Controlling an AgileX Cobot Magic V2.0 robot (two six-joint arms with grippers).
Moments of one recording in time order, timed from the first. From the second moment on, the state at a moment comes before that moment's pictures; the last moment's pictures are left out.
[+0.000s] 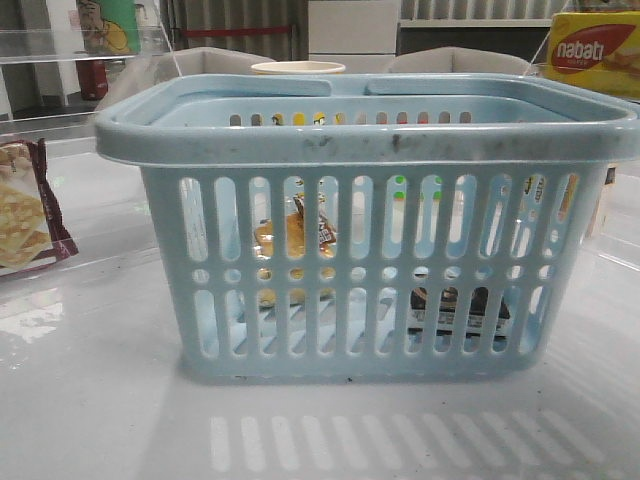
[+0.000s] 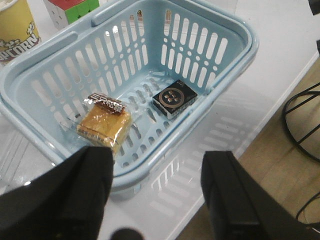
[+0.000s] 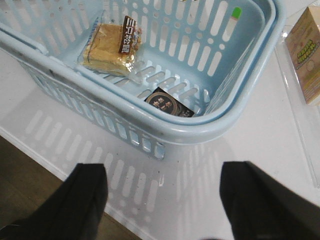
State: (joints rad) left arm -0.64 0.92 -1.01 -0.30 0.80 0.37; right arm 0.50 0.71 -0.73 -0.03 0.72 0.00
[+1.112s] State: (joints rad) left arm -0.64 0.62 -0.72 -0.06 0.81 0.07; right arm 0.50 0.71 -0.73 -0.03 0.74 0.00
